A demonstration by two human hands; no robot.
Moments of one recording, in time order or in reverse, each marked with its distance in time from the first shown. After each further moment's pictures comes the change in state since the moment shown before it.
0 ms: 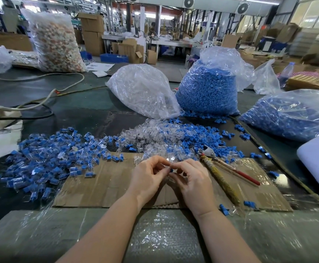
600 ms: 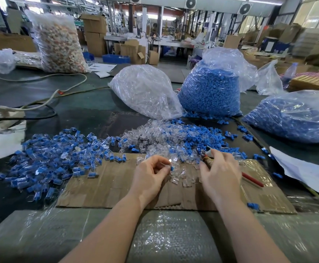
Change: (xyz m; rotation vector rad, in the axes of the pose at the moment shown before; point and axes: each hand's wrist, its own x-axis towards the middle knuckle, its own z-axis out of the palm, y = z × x) left_hand -0.002 0.005 -0.002 -0.106 0.050 -0.024; right_hand 0.018 0.016 -0.028 -0.324 0.009 0.438
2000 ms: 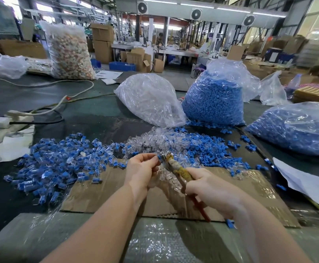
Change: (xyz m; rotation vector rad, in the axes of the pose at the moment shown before) left_hand 0.033 -0.001 -0.014 -0.518 0.291 -0.350; right_hand -0.007 -0.043 -0.048 0.515 -0.876 -0.017
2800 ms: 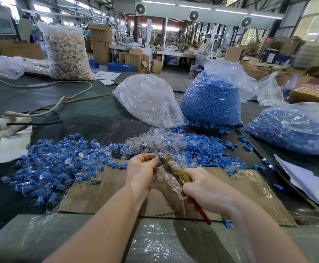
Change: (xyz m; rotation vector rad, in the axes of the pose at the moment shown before) left_hand -0.008 0.002 0.007 0.072 0.025 0.006; right_hand -0.009 -0.005 -0.001 -0.175 0.019 -0.070
